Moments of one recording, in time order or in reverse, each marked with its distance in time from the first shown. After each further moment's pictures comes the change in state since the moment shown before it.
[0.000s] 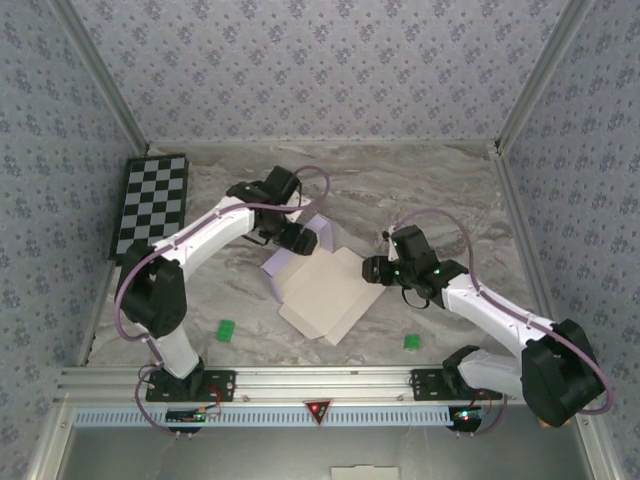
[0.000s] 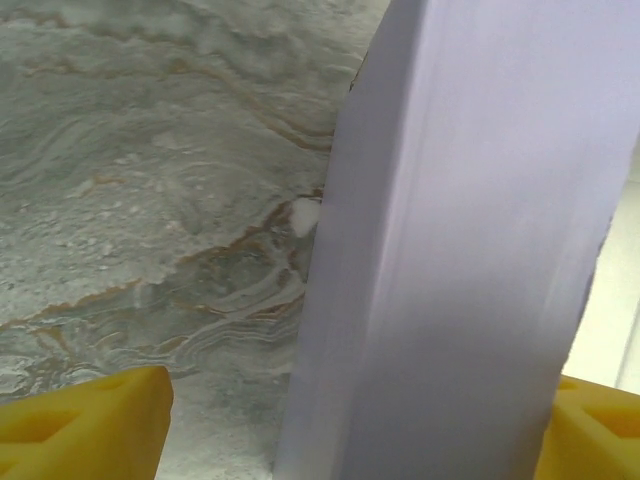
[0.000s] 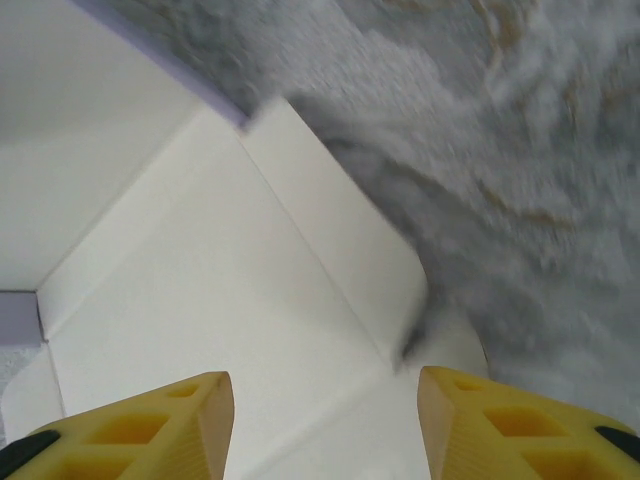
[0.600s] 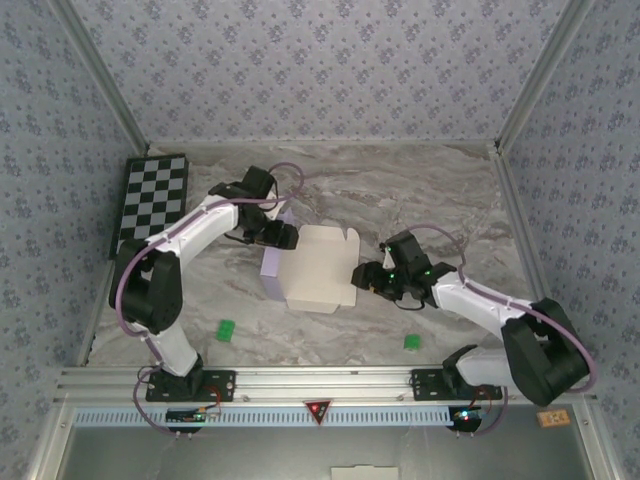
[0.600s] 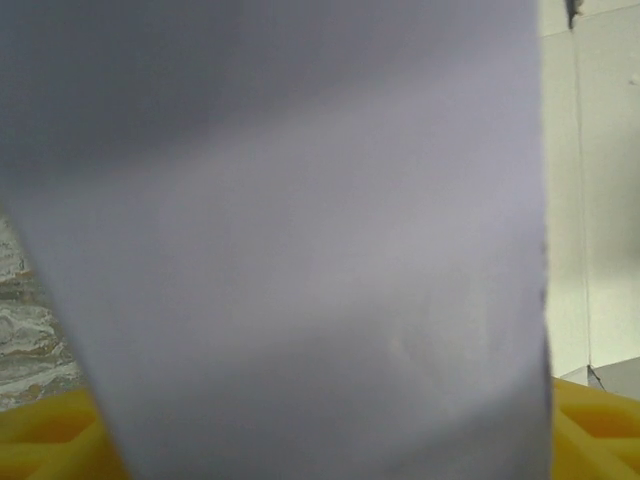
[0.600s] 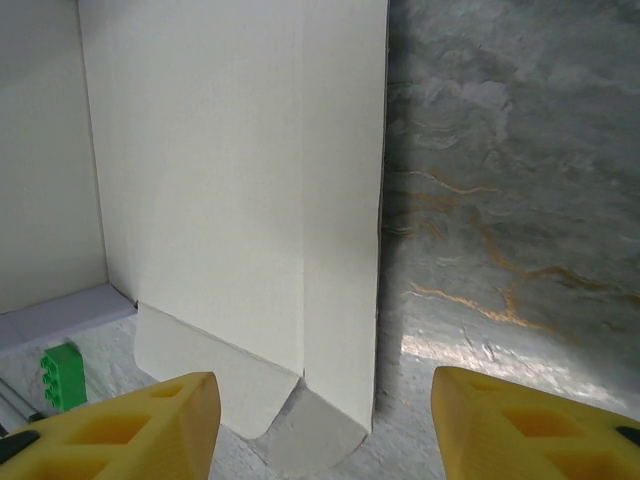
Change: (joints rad) left arm 0.134 0.000 -0.090 0.043 0.087 -0.054; right arm -0.011 0.137 -0.060 0.148 -0.241 0.270
